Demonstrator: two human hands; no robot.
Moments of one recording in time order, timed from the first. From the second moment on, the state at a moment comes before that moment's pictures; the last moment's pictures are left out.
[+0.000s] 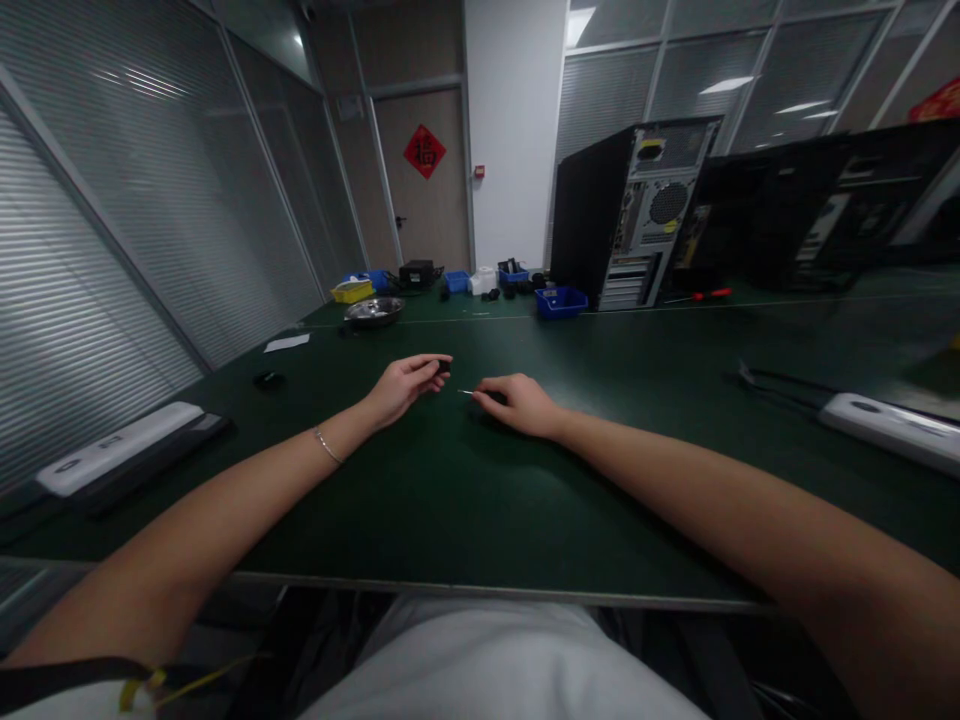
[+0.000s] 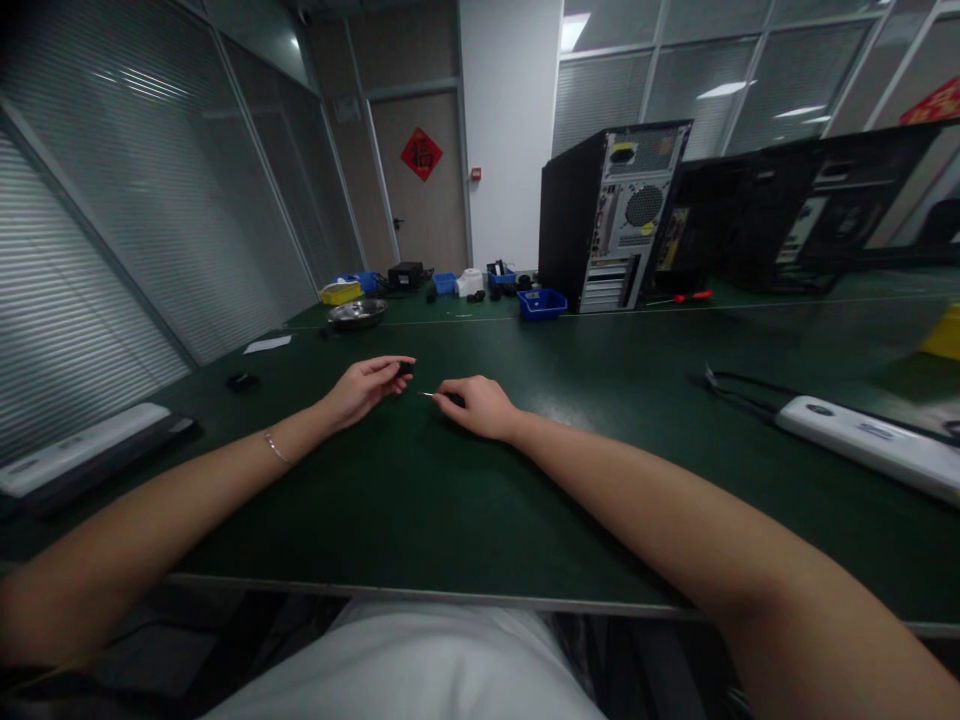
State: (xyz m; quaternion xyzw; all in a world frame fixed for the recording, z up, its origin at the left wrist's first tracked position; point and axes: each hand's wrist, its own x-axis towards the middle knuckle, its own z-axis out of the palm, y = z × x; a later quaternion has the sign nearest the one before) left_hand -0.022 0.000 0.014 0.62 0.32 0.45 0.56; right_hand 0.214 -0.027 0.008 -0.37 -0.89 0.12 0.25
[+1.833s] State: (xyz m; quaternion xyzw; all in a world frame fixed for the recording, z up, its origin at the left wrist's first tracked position) left_hand -0.012 -0.015 0.011 0.66 0.36 0.32 0.58; right_hand 0.215 -0.028 0.010 -0.39 -0.88 0.11 0.25
